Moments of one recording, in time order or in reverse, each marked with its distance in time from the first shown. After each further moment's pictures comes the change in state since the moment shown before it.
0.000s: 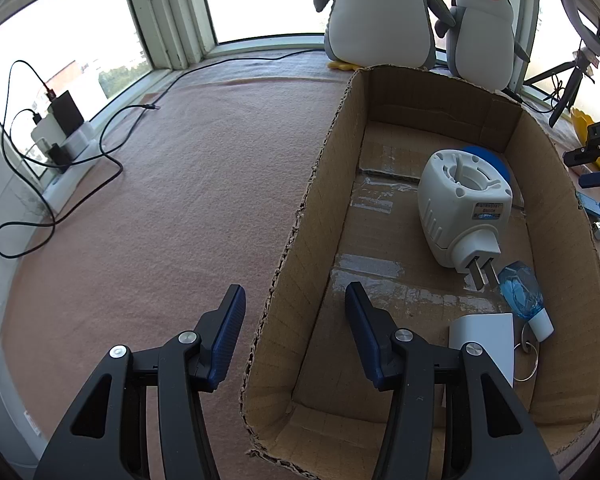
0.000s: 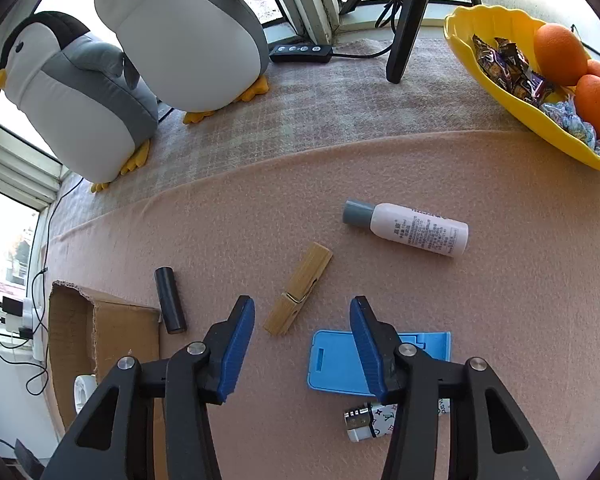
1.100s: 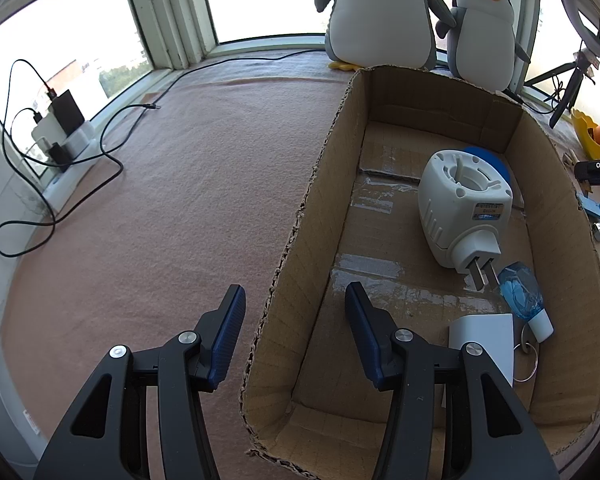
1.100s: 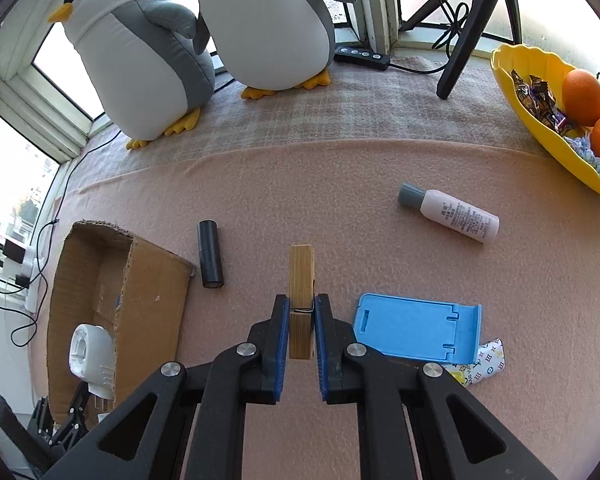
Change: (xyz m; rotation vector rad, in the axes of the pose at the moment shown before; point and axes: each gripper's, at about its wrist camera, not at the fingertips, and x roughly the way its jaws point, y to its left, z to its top) left arm 0.000 0.001 0.000 -0.003 -0.001 -0.001; right arm -0.027 0.041 -0.039 -0.193 -0.045 0.043
